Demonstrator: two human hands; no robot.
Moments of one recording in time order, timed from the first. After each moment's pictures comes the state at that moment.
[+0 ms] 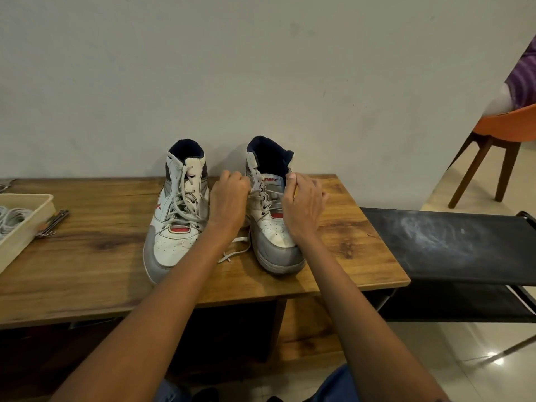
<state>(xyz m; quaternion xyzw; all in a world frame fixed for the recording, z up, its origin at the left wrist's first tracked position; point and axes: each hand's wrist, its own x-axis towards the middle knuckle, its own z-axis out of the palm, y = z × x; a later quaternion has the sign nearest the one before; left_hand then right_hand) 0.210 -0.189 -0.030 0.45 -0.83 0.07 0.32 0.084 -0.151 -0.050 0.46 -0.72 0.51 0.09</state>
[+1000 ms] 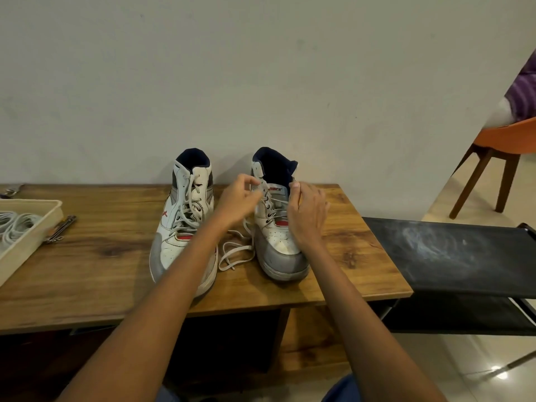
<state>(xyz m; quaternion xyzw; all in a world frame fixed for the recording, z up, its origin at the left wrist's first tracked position) 0.216 -0.186 -0.003 0.42 -0.73 -0.41 0.34 0.085 -0.149 -0.046 0.47 -0.72 0.51 0.06</state>
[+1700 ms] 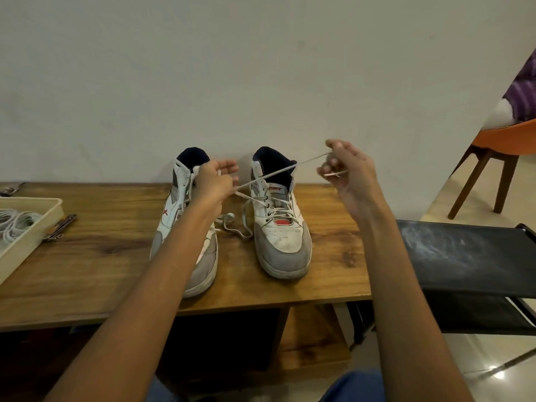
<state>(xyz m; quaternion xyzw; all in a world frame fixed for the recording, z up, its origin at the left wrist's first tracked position) 0.231 -0.191 0.027 0.48 -0.52 -0.51 0.48 0.040 -0.099 0.059 0.40 -0.45 0.70 -0.38</state>
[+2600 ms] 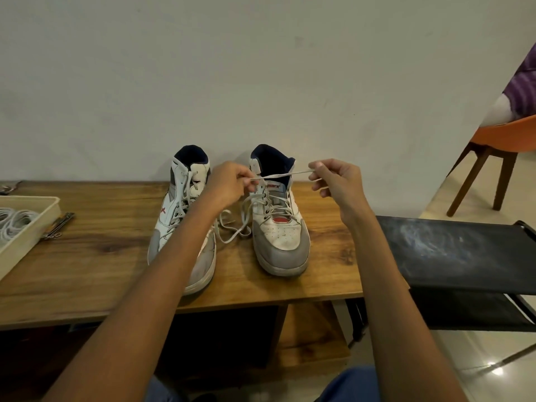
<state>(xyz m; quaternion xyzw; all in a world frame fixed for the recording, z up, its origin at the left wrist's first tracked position) 0.227 -0.184 0.030 0.46 -0.80 -0.26 0.29 0.040 -0.108 0.031 0.44 -0.60 0.61 -0.26</state>
